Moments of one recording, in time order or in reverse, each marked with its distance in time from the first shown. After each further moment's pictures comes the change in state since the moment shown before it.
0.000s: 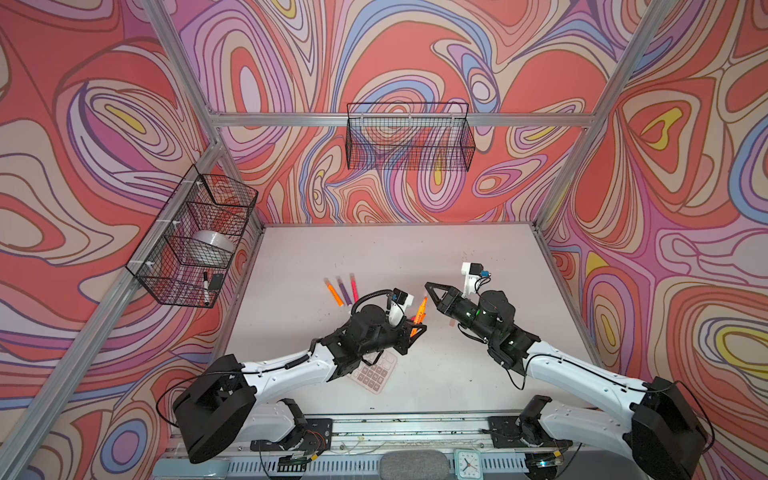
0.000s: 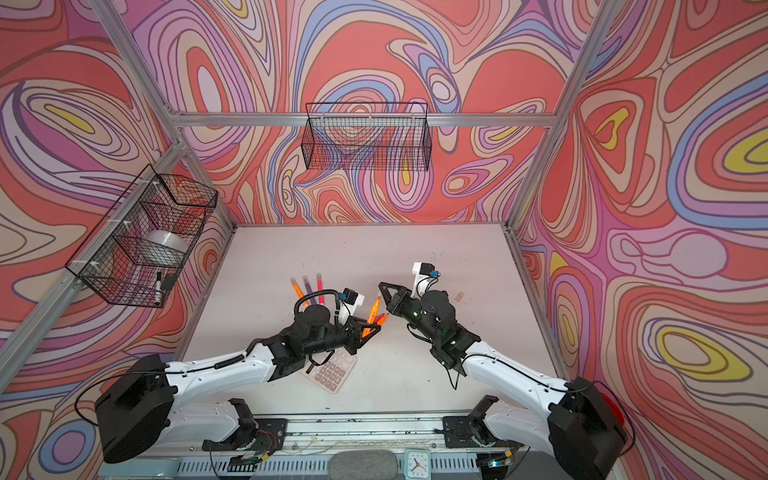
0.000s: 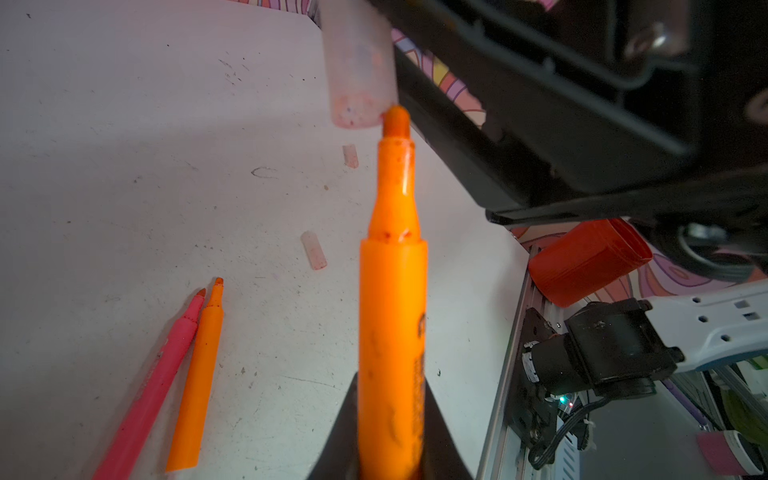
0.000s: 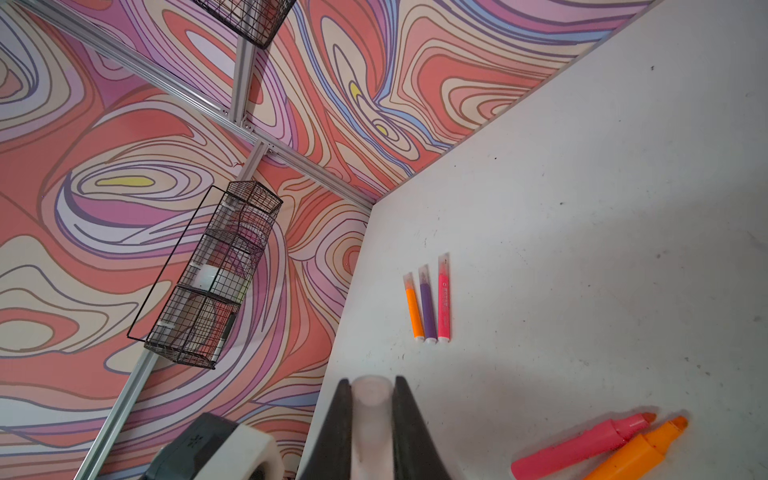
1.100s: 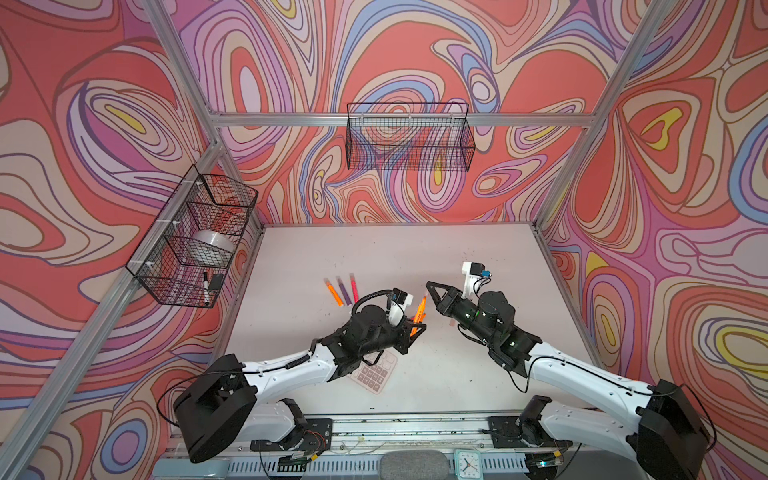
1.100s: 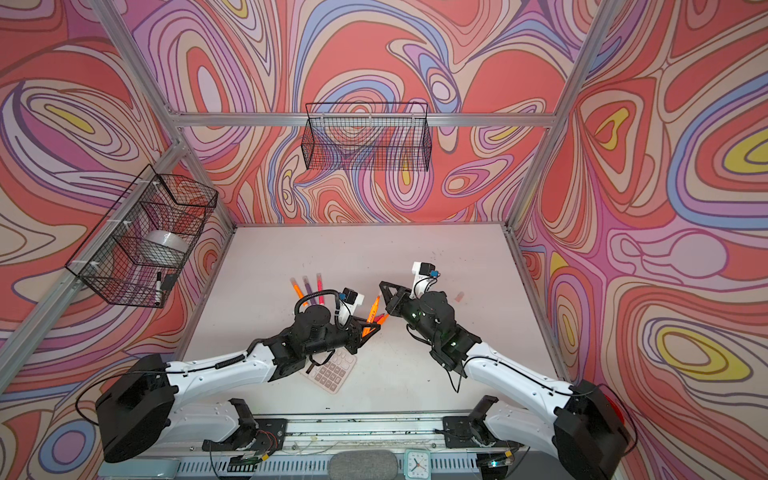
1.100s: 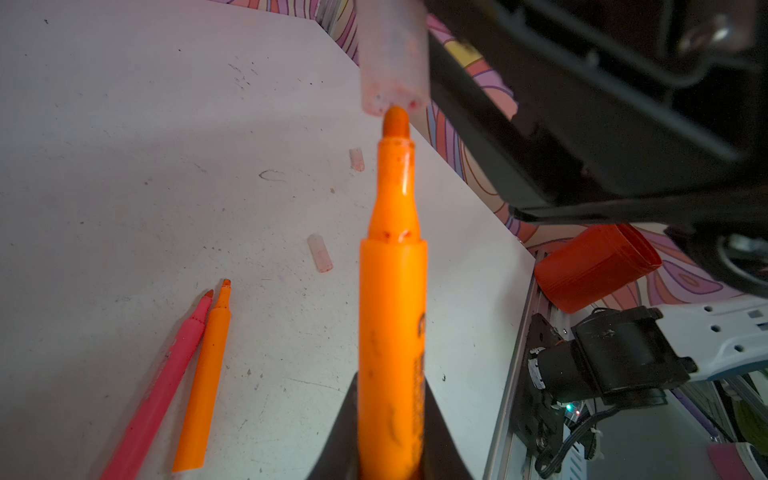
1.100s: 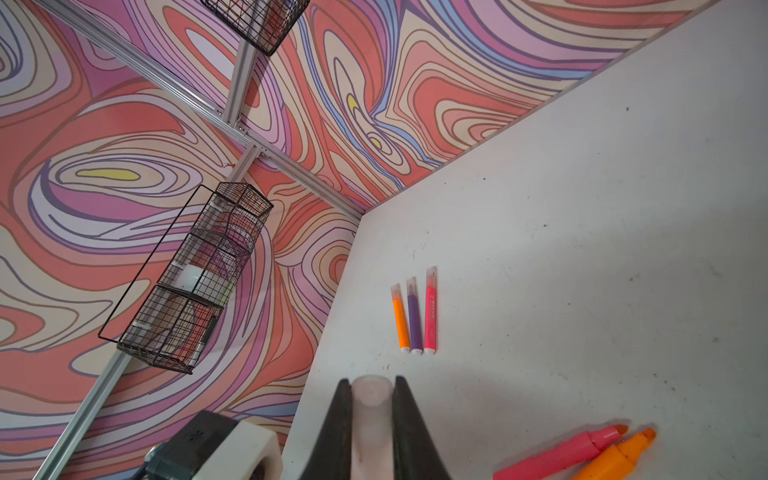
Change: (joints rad) left arm -0.005 -0.002 0.000 0.001 -0.024 0.000; right arm 0.033 -0.022 0.016 -0.046 0.079 -0.073
